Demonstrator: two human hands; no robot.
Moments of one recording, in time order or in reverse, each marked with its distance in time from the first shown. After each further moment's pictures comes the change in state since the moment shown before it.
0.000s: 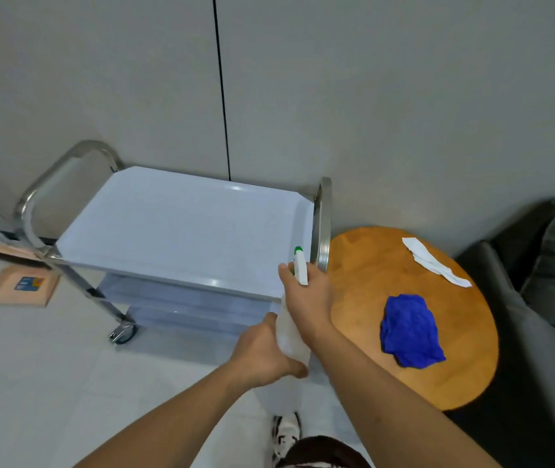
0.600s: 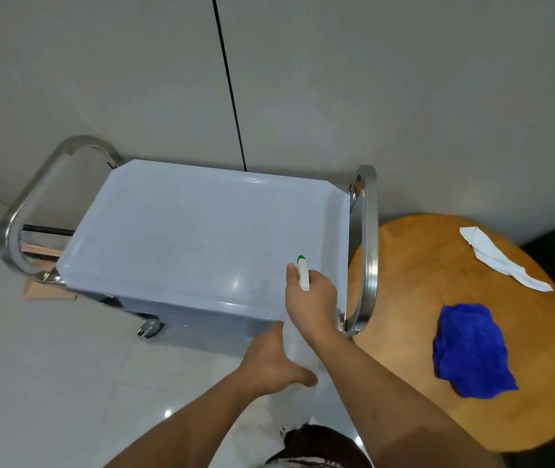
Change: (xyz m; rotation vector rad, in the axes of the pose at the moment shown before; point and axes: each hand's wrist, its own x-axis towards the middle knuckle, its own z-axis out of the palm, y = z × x) left_hand 0.116 -0.041 -0.039 -0.047 -0.113 -0.117; right_hand 0.113 0.027 0.090 -0.251 -0.023 0.126
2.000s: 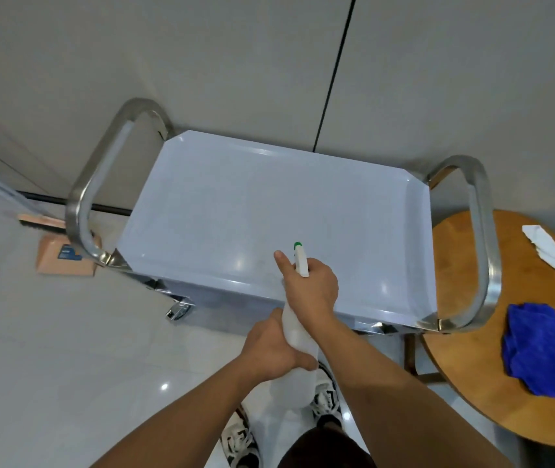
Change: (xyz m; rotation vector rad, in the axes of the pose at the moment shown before) left_hand -0.001 -0.140 -0.139 -0.055 -0.021 -0.034; right_hand -0.038 -0.058 0.187 -0.044 -0.046 0.062
